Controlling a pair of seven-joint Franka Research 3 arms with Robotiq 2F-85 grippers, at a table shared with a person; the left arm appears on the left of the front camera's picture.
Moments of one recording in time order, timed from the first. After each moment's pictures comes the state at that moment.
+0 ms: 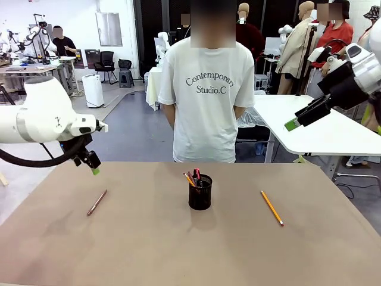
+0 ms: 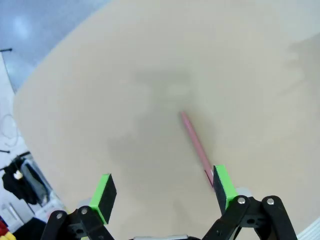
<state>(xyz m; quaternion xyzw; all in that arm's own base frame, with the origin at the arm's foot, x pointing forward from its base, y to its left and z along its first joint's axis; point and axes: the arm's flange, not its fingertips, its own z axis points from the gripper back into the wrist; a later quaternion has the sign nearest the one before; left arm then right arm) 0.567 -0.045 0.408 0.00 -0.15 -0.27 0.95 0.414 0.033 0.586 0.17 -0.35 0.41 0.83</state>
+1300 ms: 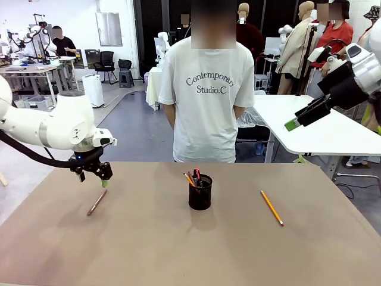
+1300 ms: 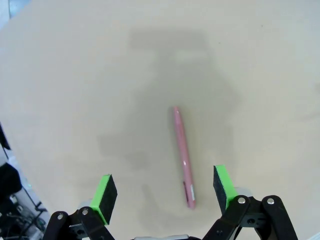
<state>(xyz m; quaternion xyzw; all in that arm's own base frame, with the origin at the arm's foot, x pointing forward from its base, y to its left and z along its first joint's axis) 0.582 -0.083 0.357 0.03 -0.06 -0.14 0.99 0.414 0.033 0.586 0.17 -0.35 0.41 0.83</state>
